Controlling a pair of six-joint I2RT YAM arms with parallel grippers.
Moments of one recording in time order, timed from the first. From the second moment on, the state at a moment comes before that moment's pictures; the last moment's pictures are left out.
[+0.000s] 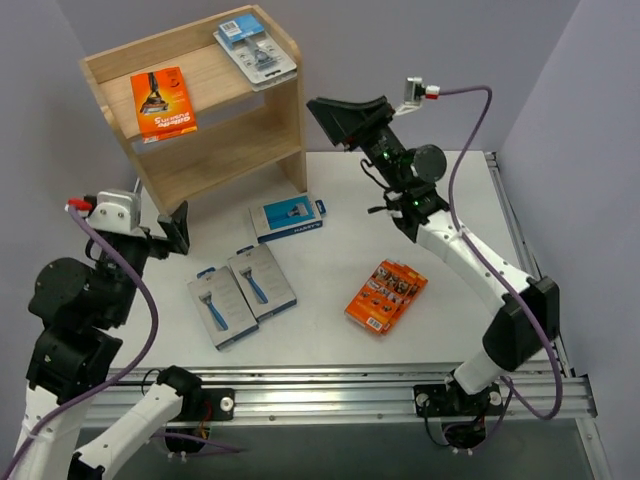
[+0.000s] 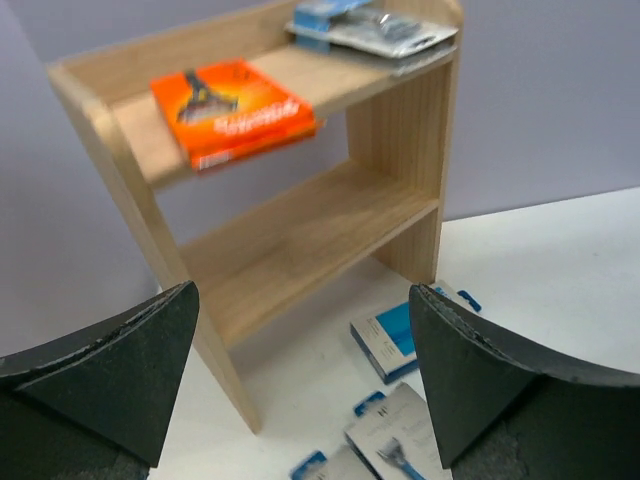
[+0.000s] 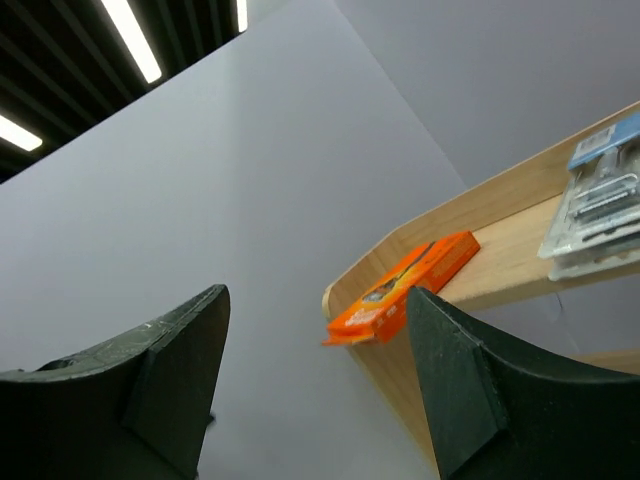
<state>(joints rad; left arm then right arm) -0.47 0.60 1.17 -0.39 -0.34 0.09 0.57 1.62 1.50 0.81 -0.24 0.97</state>
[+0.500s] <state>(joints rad) -0.47 0.93 1.52 -0.62 -0.07 0.71 0.51 1.09 0.65 0.72 -0.54 0.66</state>
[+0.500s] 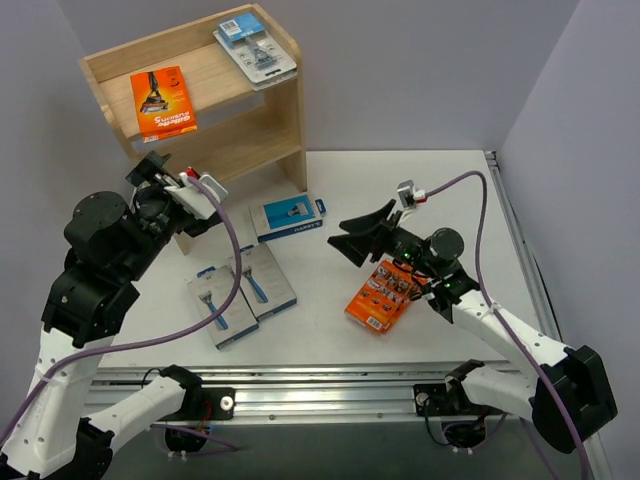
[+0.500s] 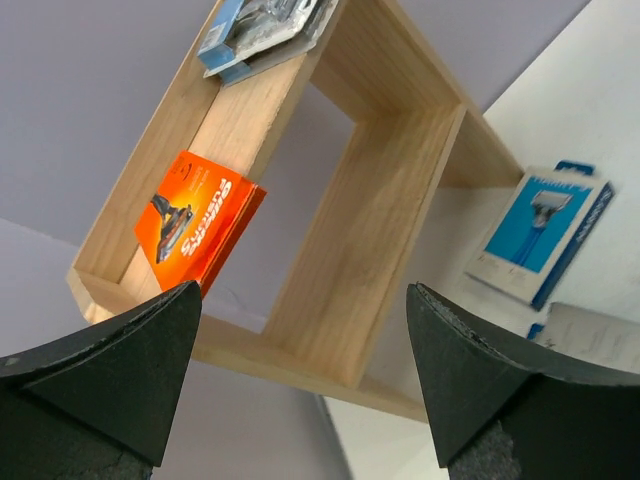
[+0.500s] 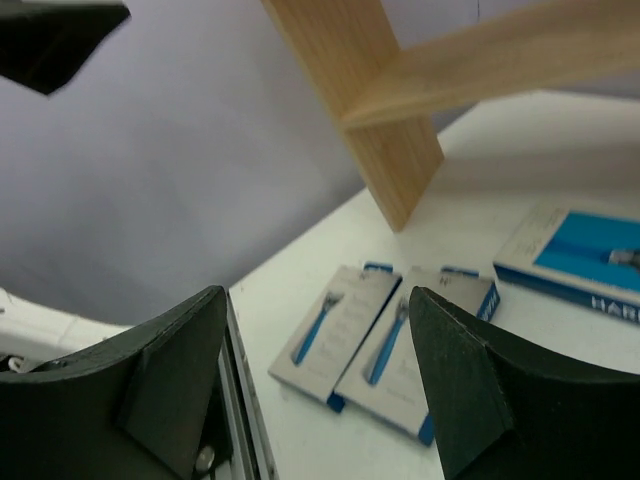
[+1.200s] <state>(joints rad) -0.47 1.01 1.64 -0.58 -0.34 -0.15 0.42 1.22 0.47 0.83 -0.72 0.63</state>
